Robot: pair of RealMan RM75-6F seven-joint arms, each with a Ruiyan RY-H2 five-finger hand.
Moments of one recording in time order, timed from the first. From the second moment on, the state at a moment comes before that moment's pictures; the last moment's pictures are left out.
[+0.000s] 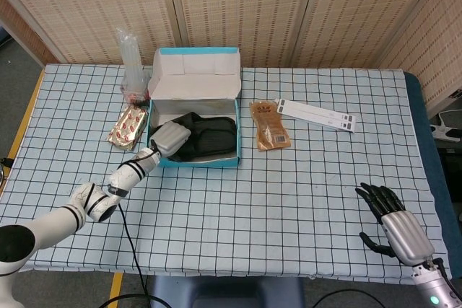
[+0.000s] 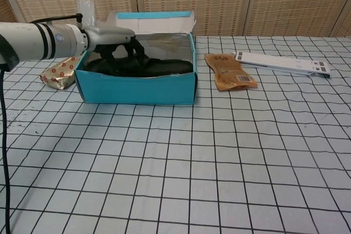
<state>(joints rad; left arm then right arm) -1.08 -1.56 -0.11 -0.96 1.41 0.63 -0.31 0.11 -1.03 -0.08 -1.71 -1.70 1.43 0.10</state>
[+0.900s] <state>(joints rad) -1.06 -1.49 -0.06 -1.03 1.43 0.49 -0.54 0.10 -1.02 -0.08 -1.71 -1.72 1.45 0.10</state>
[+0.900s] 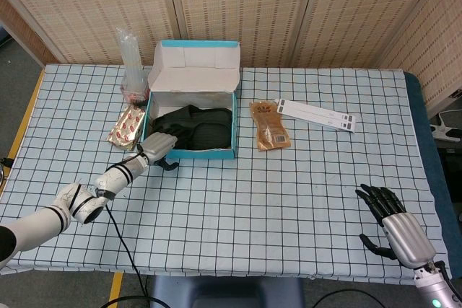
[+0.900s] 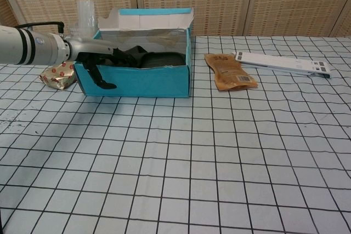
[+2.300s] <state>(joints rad) -0.30 -1.17 0.09 -1.57 1.50 1.58 -0.07 0.04 -1.10 -0.03 -1.72 -1.65 1.53 -0.13</state>
